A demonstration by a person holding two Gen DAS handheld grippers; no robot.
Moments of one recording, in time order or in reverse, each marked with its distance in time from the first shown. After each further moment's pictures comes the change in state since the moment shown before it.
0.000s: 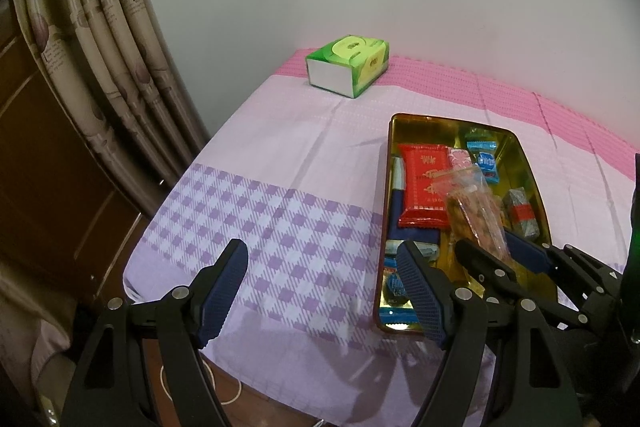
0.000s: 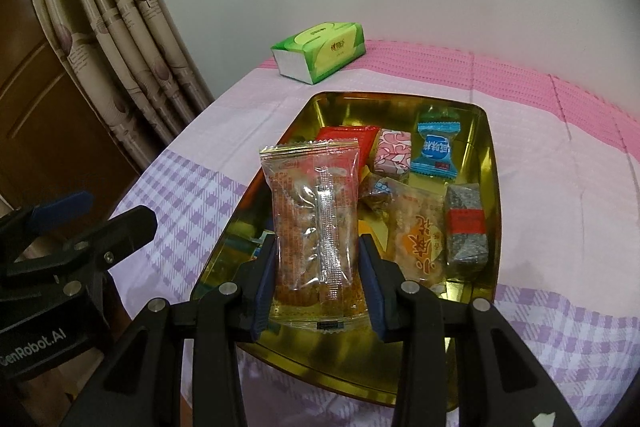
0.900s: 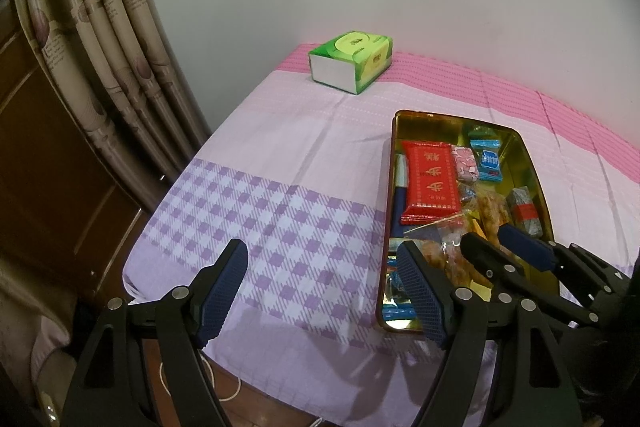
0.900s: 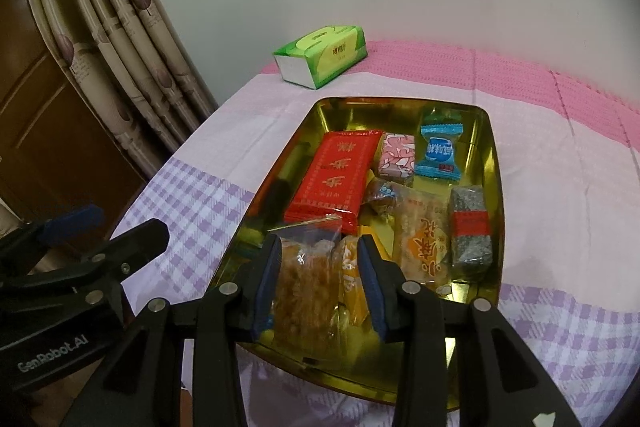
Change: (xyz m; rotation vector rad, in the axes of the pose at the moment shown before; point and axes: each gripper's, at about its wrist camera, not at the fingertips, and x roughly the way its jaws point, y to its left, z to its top) left arm 0.003 0.003 -0.002 -0.005 0.006 0.005; right arm -0.004 0.002 0.001 0.026 -0.016 0.019
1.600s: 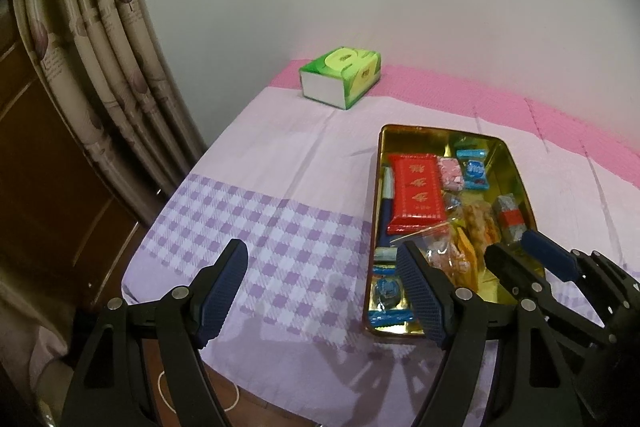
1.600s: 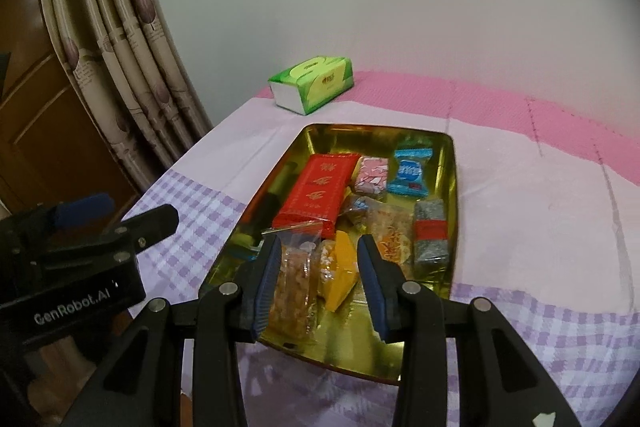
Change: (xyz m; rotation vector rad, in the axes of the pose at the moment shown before) left arm -0.016 -0.008 0.004 0.014 -0.054 -0.017; right arm -0.041 -0.003 -0.010 -0.034 -0.102 -0.061
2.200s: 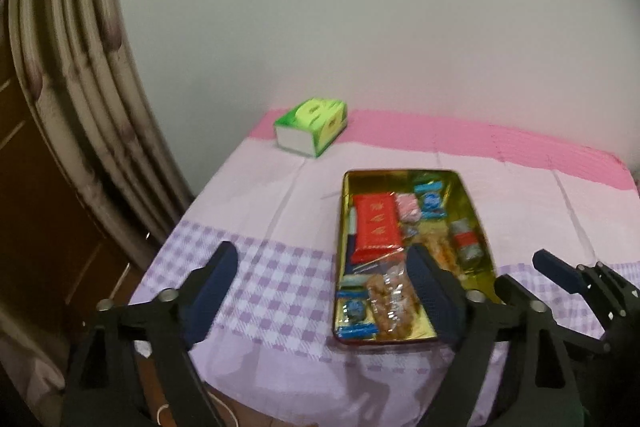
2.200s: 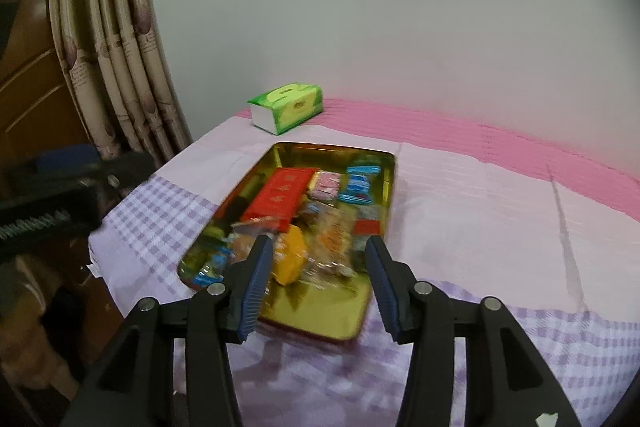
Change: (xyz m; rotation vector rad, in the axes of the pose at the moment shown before) left arm -0.059 -0.019 0.004 0.074 -0.165 -0.078; right arm -0.059 -0.023 -0.020 -0.038 -0.092 -0.100
